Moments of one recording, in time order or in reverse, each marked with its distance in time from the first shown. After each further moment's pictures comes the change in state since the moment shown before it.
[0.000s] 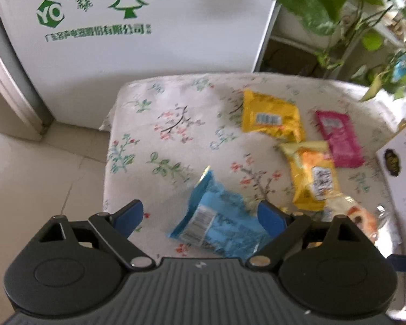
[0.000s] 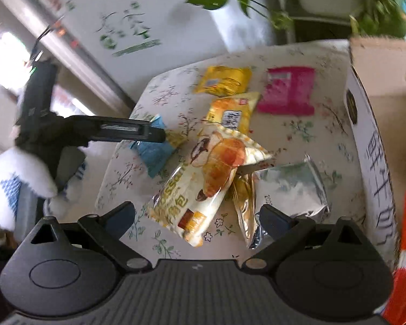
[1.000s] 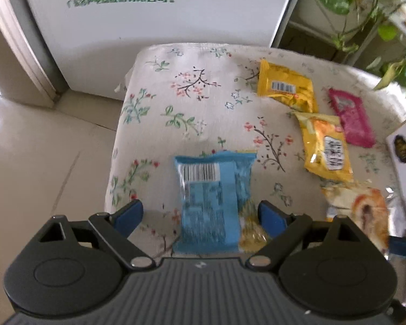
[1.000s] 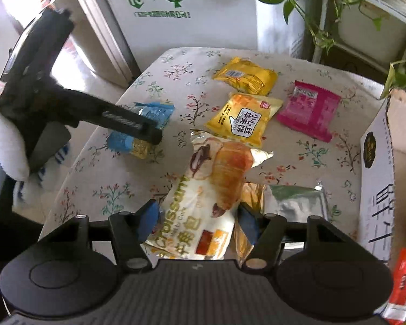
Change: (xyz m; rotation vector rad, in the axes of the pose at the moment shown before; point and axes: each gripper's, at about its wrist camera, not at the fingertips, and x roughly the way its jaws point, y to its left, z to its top) left arm -0.002 0.005 -0.036 -0.098 0.056 0.037; right arm 0.017 0.023 0.001 -0.330 0.089 -0.077
